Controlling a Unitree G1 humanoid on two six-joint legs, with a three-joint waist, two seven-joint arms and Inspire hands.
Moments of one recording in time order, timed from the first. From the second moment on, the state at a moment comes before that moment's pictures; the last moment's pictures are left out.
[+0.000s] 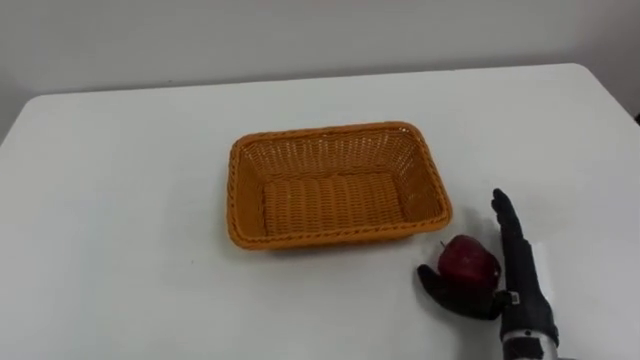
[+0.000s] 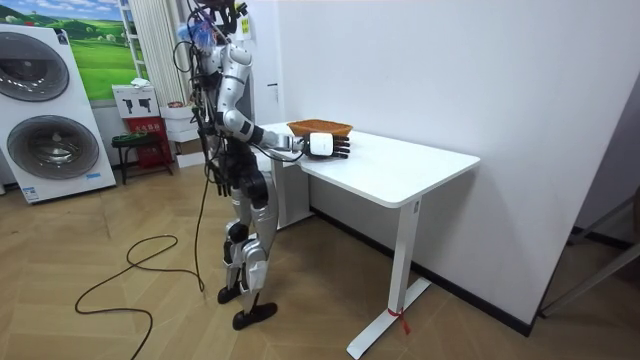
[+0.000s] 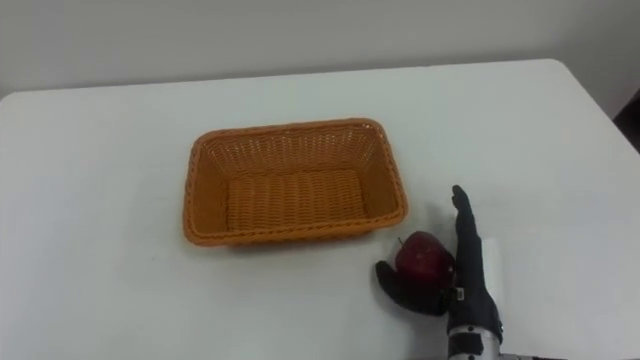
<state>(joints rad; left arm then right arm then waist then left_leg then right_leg) 0.25 0.22 -0.05 1.20 0.07 0.00 0.06 0.42 -0.24 0.17 0.12 -0.16 -0.25 -0.44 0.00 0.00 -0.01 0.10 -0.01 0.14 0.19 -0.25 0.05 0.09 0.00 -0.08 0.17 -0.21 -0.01</state>
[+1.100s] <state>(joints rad) 0.24 0.23 -0.04 1.19 0.03 -0.02 0.10 0.35 -0.23 0.11 0.22 -0.08 -0.30 -0.58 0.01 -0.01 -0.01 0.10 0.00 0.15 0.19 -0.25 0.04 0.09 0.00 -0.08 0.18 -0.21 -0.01</state>
